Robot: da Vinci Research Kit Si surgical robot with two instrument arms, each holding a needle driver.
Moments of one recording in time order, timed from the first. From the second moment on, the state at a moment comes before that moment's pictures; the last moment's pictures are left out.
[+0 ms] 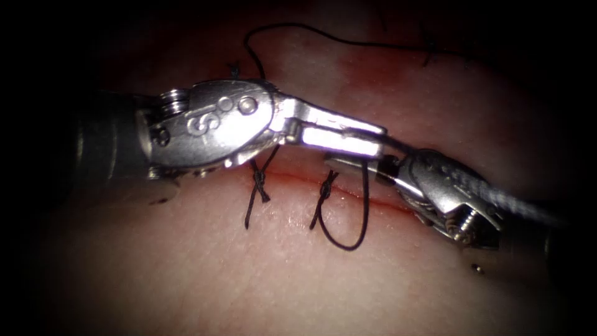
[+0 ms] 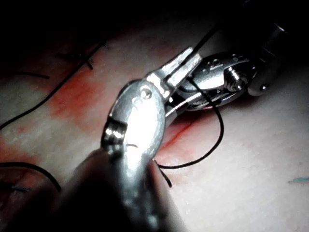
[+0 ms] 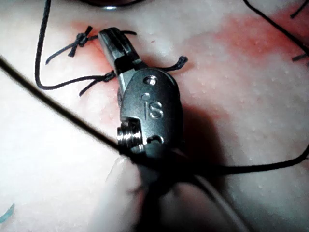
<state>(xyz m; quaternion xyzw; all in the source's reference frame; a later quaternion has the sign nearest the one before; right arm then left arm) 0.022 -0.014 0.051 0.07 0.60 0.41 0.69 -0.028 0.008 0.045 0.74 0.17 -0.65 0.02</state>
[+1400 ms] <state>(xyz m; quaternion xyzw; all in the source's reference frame) 0.022 -0.015 0.051 0.01 0.66 0.52 0.55 -0.024 0.001 0.059 0.75 0.12 -0.64 -0.06</state>
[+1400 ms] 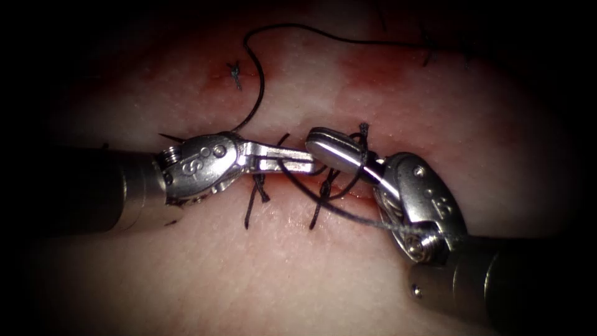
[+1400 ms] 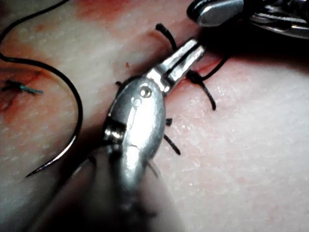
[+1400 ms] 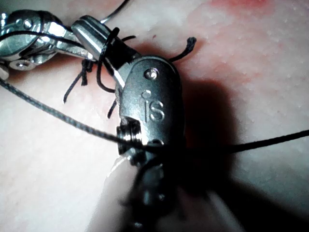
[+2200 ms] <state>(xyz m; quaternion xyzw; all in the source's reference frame) 0.021 -0.016 0.052 0.02 0.46 0.73 0.51 -0.027 0.002 0.061 0.73 0.10 -0.68 -0.04</state>
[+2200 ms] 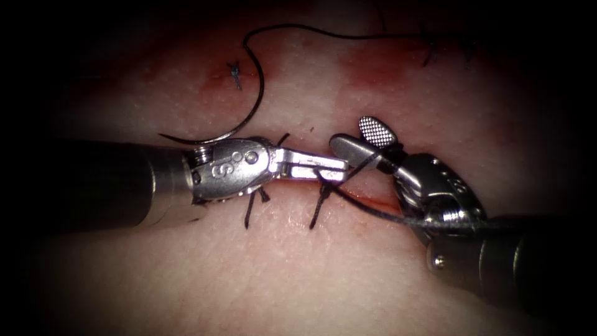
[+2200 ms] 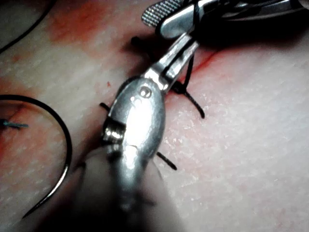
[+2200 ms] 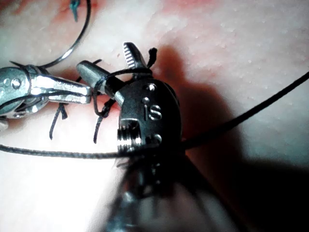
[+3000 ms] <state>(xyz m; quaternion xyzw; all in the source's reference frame) 0.020 -0.016 0.057 0.08 0.42 0.78 0.46 -0.029 0.003 0.062 0.69 0.11 -0.71 -0.03</state>
